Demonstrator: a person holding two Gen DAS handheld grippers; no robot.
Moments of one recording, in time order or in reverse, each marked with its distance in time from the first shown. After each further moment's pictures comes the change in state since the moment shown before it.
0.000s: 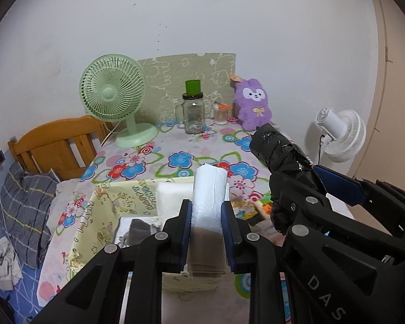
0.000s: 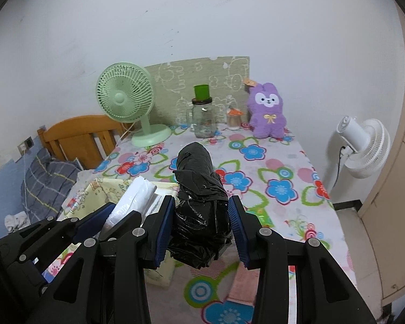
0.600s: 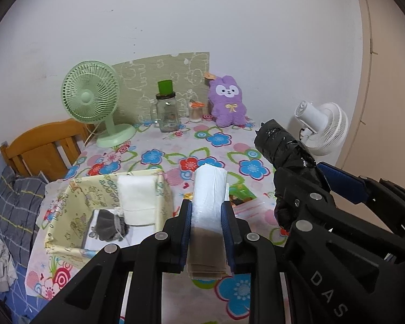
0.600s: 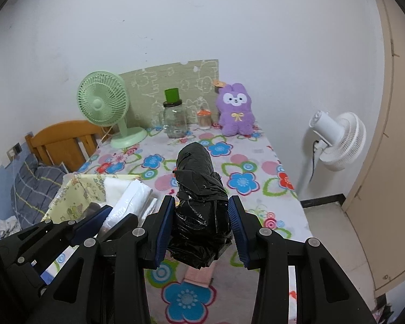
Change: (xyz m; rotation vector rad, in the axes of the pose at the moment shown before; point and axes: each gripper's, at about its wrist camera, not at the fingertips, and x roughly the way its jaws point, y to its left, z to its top) left arm -0.018 -0.062 -0.010 0.029 0.000 -0.050; right arm -0.041 -0.057 -0.018 0.034 -0.017 -0.076
